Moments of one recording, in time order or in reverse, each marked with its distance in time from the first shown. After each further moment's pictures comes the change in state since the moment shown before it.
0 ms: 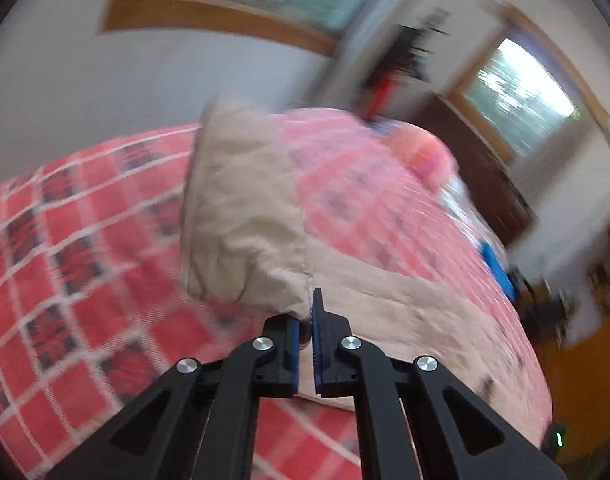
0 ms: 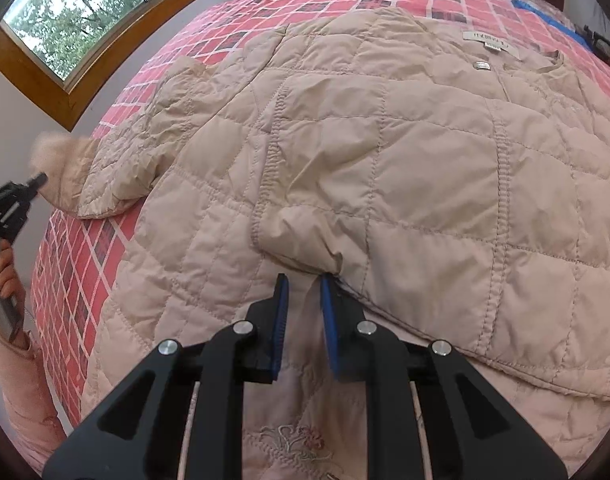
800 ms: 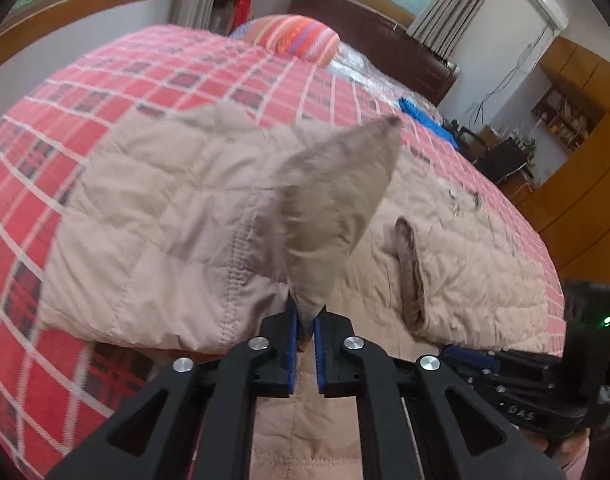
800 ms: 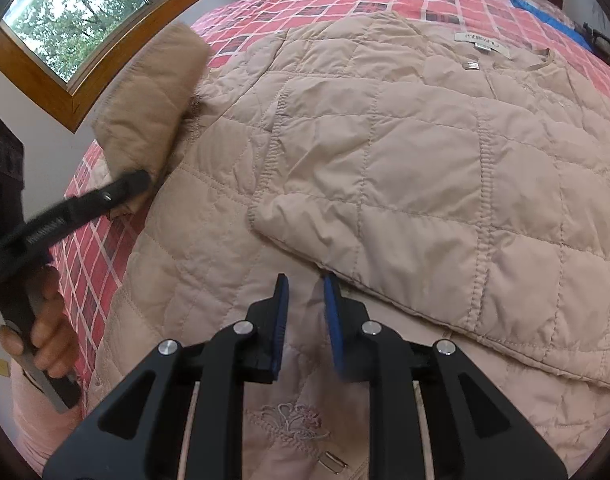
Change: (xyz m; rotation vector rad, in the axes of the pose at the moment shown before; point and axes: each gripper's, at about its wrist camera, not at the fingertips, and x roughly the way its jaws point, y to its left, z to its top) left arm 0.089 -0.159 -0.119 0.362 0.314 -0.147; right arm -0.016 -0.001 -0.008 0.003 0.000 0.003
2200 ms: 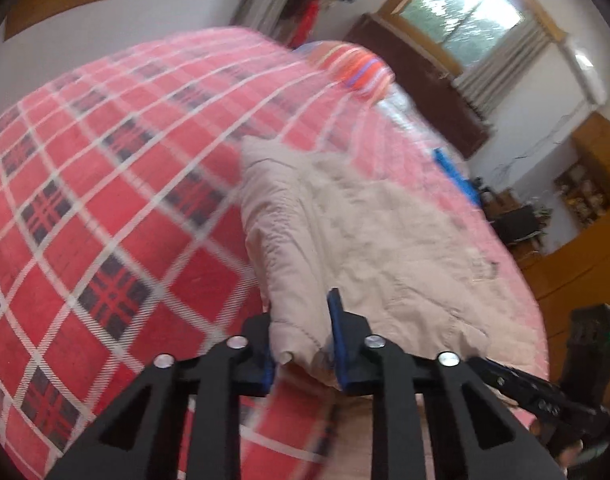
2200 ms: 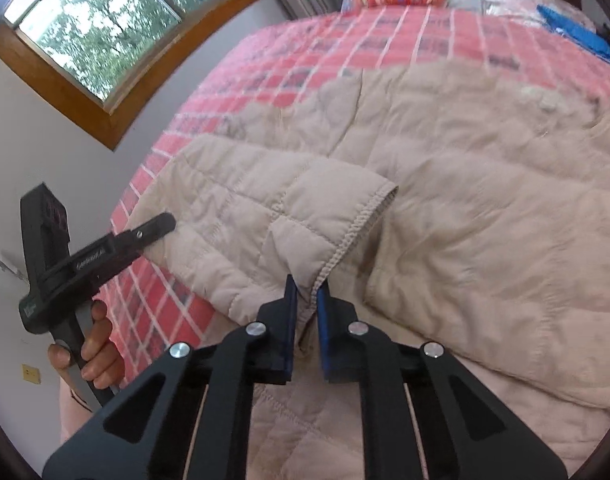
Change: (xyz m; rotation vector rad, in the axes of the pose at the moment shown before) left arm -0.059 0.064 0.013 -0.210 -0.110 -0.018; right arm -0.021 0.043 0.039 -0.005 -0.070 0.153
